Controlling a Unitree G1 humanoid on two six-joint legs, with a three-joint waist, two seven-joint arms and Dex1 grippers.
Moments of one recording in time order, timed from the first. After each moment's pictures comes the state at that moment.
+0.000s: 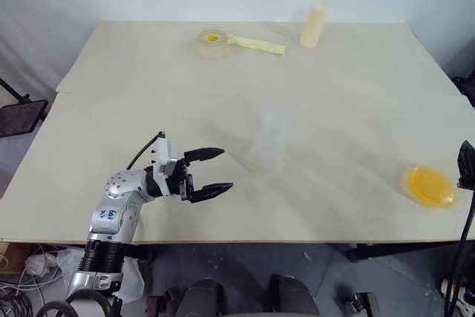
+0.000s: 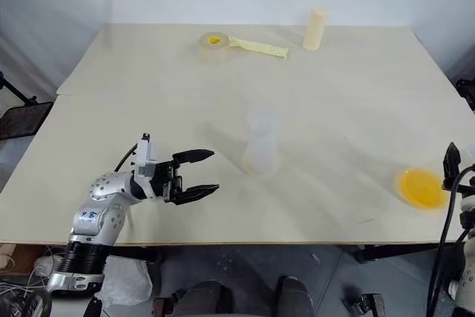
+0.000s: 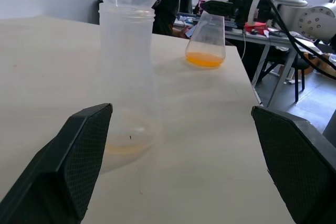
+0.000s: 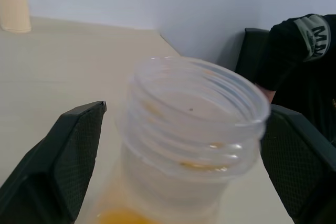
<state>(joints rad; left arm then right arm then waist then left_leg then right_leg) -0.35 0.42 0.03 0.05 -0.51 0.14 -1.15 0.02 -0.53 -0.72 -0.14 0.41 0.20 0.24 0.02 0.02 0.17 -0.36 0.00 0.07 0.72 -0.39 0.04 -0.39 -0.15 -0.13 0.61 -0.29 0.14</state>
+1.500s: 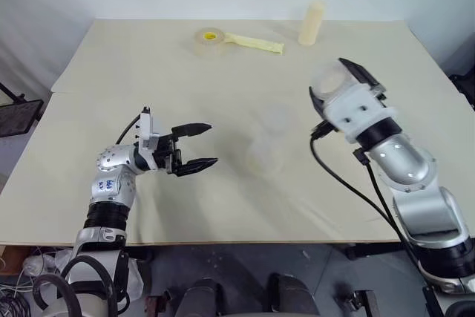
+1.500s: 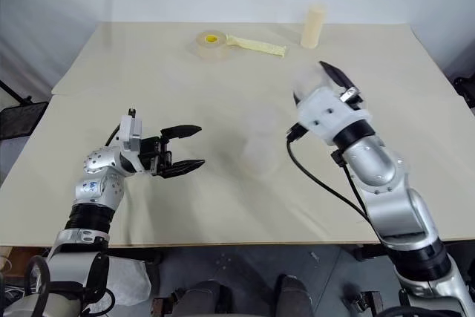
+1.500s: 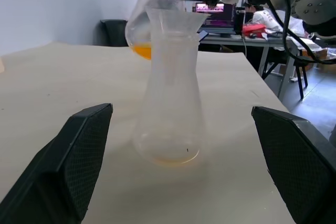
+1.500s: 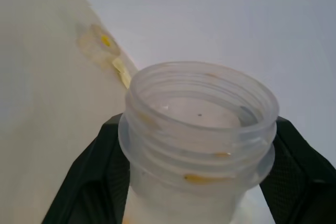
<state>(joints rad) -0.64 0.43 0.10 0.53 -0.50 -0.09 -1.39 -0.48 -0.71 0.16 -0.43 -0.26 0.27 0.23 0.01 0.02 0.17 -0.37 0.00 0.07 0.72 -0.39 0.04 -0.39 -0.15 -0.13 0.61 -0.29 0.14</state>
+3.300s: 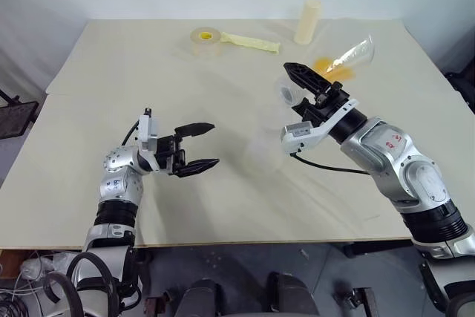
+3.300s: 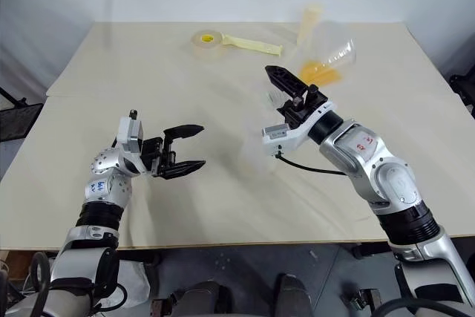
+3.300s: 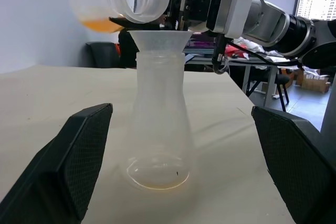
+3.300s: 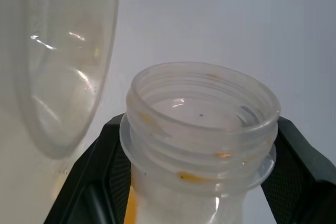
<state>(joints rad) -0.67 0.37 0.16 0.60 -0.51 -0.12 -1.48 -0.64 -0.73 0.23 -0.15 -0.89 -0.28 0.18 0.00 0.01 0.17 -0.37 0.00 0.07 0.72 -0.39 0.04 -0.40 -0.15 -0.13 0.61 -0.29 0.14</state>
